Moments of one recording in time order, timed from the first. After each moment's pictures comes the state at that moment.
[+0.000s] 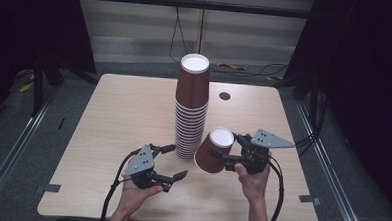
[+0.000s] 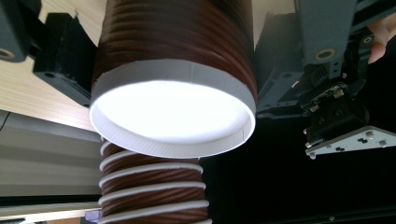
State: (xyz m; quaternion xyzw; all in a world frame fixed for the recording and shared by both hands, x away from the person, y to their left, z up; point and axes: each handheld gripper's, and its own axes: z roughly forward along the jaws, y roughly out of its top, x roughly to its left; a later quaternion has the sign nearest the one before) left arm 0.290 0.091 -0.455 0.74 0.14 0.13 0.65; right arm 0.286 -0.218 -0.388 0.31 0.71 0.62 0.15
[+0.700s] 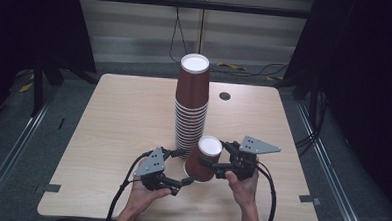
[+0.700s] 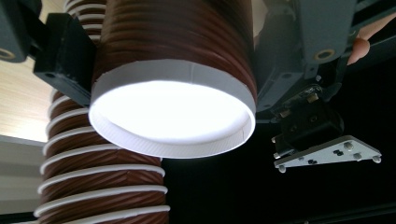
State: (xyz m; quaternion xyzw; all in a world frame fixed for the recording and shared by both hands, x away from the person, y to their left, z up) left arm 0.293 0.069 -0.466 0.75 0.11 0.10 0.64; right arm 0.285 -0.198 -0.414 0.29 0.71 0.63 0.10
